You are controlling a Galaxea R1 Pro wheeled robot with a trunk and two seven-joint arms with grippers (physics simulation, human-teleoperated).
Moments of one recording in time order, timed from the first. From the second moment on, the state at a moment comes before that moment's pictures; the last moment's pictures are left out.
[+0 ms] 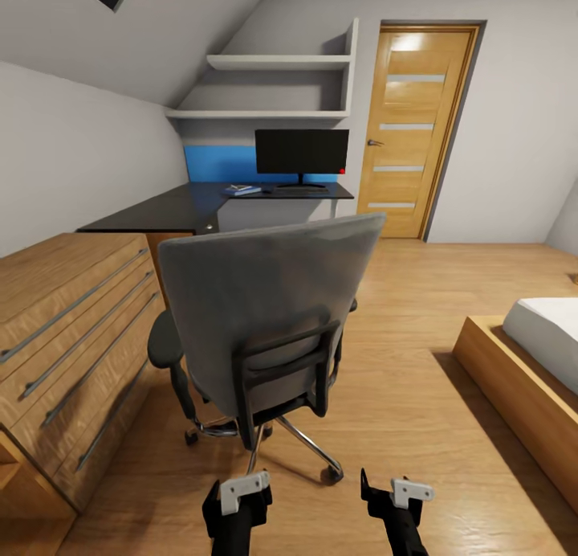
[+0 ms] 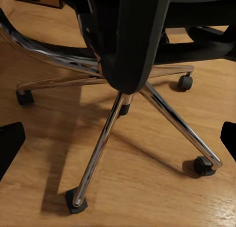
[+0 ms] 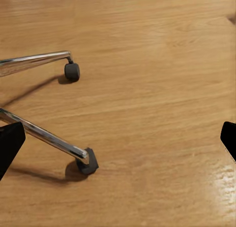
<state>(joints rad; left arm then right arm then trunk) -0.10 0.04 -0.81 -1.29 0.49 -0.10 0.82 -0.22 0.02 0.16 -0.65 -0.19 -0.40 -0.19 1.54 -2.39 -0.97</state>
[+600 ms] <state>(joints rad) -0.10 0.04 -0.81 -1.29 0.49 -0.10 0.82 -0.22 0.02 0.16 -0.64 -0.16 -0.42 -0.19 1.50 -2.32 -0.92</state>
